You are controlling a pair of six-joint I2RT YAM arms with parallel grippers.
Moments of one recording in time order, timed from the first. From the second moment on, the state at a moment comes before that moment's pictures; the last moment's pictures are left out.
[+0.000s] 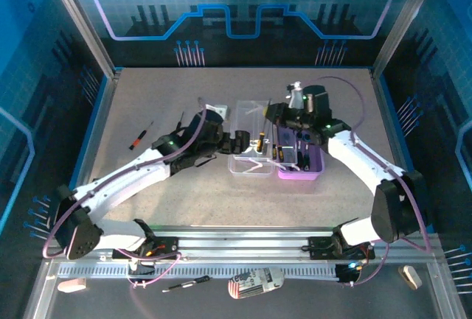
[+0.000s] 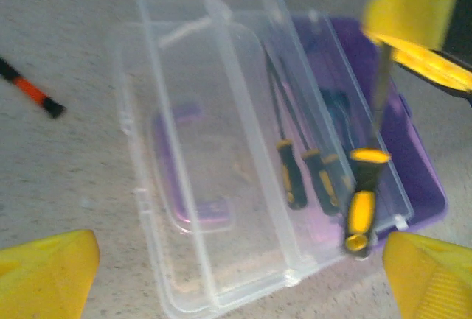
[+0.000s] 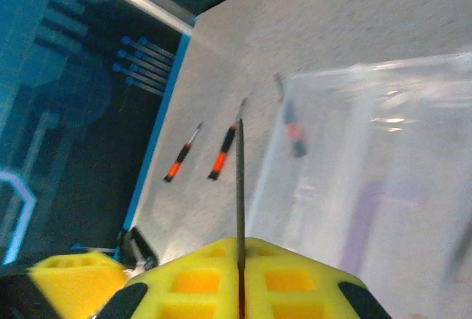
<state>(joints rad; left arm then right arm) -0.71 1.28 1.07 -0.45 -0.12 -0.56 0.32 1.42 1.02 -0.11 -0.50 0.66</state>
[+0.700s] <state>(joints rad) -0.58 1.24 0.93 -0.50 -0.11 -0.67 0.17 1.45 1.04 -0.38 -0.42 0.31</state>
